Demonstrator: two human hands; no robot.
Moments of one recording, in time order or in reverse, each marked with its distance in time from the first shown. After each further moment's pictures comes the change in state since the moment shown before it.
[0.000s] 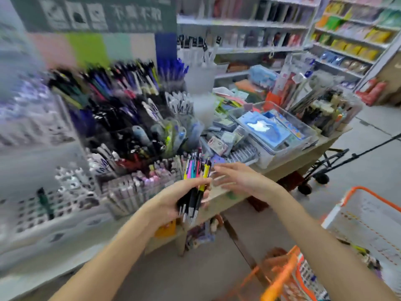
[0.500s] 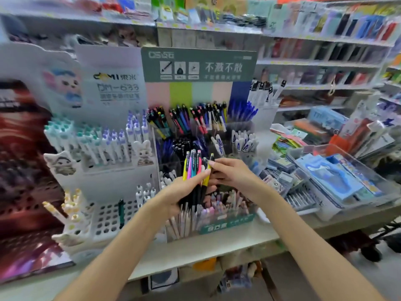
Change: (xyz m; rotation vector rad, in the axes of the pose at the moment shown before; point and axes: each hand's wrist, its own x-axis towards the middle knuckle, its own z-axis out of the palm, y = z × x) left_hand -0.082 0.078 -0.093 -0.051 0.285 0.330; right_hand 0.070 -0.115 0.112 0.103 -0.154 -0.266
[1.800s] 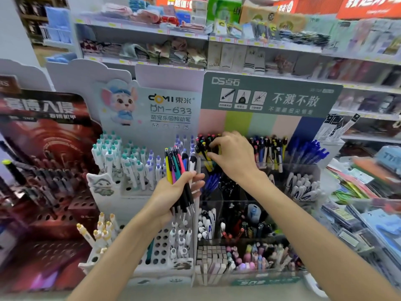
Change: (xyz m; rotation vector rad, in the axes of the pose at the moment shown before) left_hand 0.009 0.079 -0.098 -0.198 0.393 0.309; right_hand 0.146 -0.097 0.089 -1.271 0.341 -0.698
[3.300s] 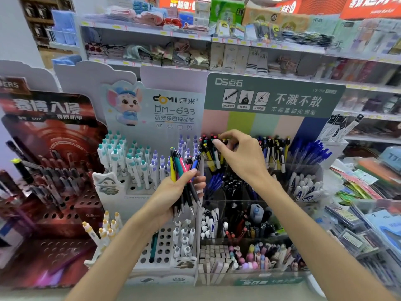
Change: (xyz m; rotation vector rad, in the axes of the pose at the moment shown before) left_hand -0.002 0.003 -0.007 0.027 -0.052 -0.031; right_hand -0.015 0.003 -0.014 0.516 0.075 0.223
